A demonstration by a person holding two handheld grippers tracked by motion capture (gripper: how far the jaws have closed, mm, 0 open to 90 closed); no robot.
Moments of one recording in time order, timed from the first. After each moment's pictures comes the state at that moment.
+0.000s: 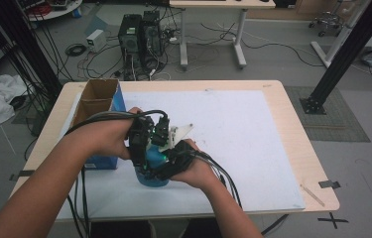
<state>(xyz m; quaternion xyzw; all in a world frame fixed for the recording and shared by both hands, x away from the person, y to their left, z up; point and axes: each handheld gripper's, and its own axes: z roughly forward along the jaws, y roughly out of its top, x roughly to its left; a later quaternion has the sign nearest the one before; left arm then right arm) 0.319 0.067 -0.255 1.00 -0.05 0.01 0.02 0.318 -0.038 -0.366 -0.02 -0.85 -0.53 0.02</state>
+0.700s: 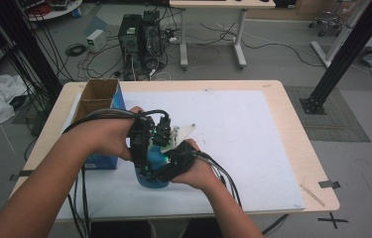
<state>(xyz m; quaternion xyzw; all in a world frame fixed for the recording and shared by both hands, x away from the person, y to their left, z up) 0.314 0.063 -0.247 1.00 -0.04 0.01 0.01 0.315 -0.043 -0.361 -0.01 -0.84 -0.54 0.02</state>
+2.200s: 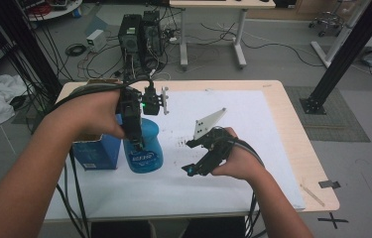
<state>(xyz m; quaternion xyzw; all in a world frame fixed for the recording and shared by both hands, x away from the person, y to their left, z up) 0.343 0.086 -0.194 0.99 0.12 0.00 0.02 0.327 -0.123 -0.323 -0.08 -0.92 -0.39 0.00</state>
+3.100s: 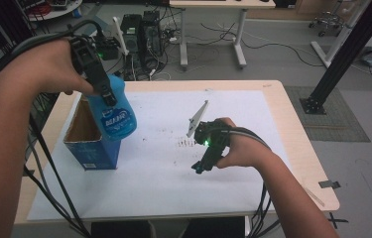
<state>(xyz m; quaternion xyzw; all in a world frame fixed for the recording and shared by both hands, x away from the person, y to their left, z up) 0.380 0.163 -0.116 0.94 0.33 0.03 0.06 0.344 -0.112 -0.309 -0.07 -0.97 -0.23 0.00</state>
